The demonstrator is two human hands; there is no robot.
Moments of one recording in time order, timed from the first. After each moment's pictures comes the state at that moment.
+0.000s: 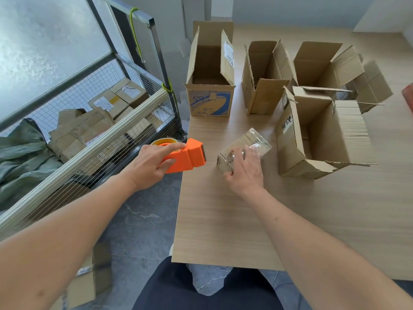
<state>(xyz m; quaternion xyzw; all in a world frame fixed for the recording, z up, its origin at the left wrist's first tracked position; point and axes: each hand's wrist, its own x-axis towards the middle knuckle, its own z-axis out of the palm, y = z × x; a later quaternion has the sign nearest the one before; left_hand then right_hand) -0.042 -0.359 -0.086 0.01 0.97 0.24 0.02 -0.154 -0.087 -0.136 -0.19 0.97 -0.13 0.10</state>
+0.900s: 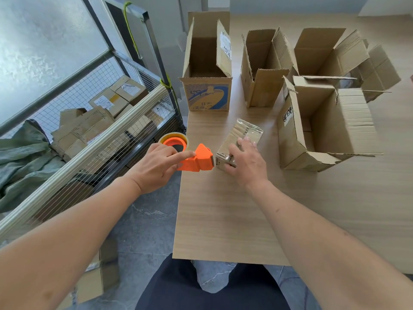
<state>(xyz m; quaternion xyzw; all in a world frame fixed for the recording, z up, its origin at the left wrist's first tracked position) -0.042 -0.336 -0.088 0.14 0.98 0.15 -0.01 -0.166 -0.072 -0.143 -0.27 0.94 -0.19 0.06</state>
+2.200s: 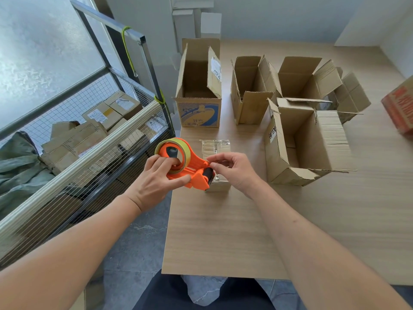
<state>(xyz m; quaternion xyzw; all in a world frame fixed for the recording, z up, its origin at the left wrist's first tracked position) -0.042 -0.315 -0.092 0.18 0.97 0.01 -0.16 -0.171 -0.073 -0.078 -0.17 0.75 -0.59 0.26</state>
